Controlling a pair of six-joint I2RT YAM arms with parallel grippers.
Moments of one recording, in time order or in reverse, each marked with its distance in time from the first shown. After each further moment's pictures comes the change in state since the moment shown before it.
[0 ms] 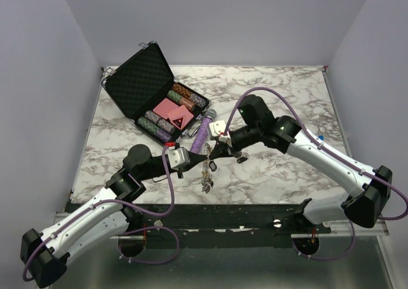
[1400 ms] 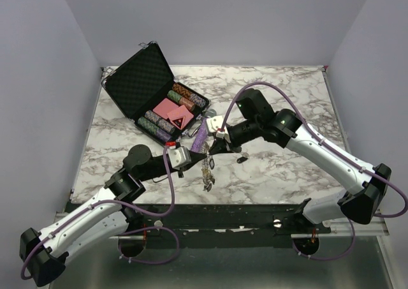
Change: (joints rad) left arm -0.033 0.001 0.030 -0.033 -0.063 0.013; right arm 0.000 0.042 0.128 -0.129 0.052 -0.043
